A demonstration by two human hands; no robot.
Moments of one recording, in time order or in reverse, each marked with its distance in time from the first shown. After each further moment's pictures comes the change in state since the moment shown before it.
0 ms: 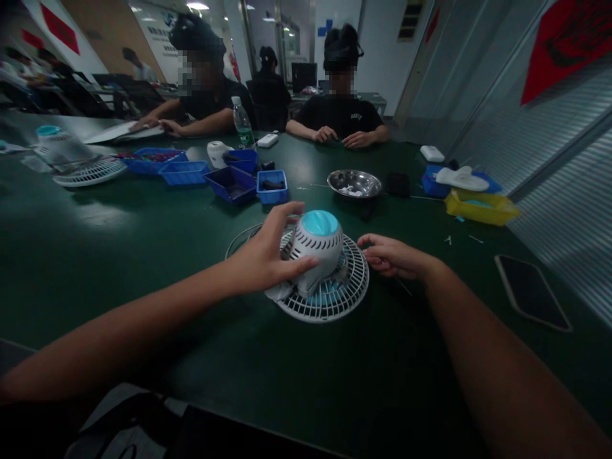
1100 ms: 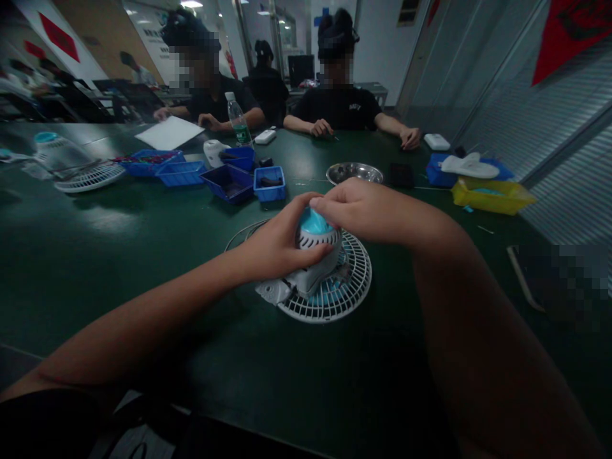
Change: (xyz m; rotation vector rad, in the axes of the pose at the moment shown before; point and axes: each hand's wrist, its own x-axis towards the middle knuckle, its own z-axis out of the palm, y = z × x) left_hand 0.034 0.001 0.016 -0.039 -0.065 0.132; right_hand -0.055 -0.137 0.069 -0.761 0.236 -0.384
